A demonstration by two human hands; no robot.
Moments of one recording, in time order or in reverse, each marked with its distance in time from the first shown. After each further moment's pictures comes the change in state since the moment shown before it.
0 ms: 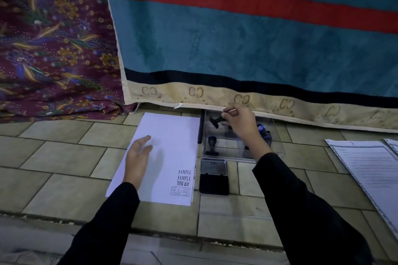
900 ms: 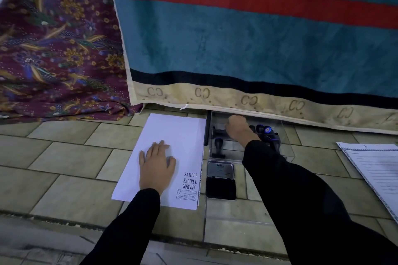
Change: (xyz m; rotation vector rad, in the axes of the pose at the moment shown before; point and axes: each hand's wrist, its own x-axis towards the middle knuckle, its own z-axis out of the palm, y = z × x) left_hand -0.005 -0.020 0.026 0.954 -0.042 0.288; right_hand 0.036 0.021 0.040 -0.862 -0.236 0.050
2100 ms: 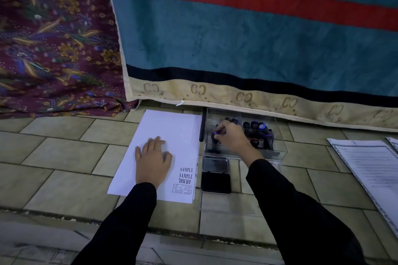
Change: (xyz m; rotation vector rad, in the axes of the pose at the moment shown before) left_hand -0.001 0.004 -0.003 0.022 -0.013 -0.006; right_hand -0.055 0.008 0.011 0.479 0.039 -0.109
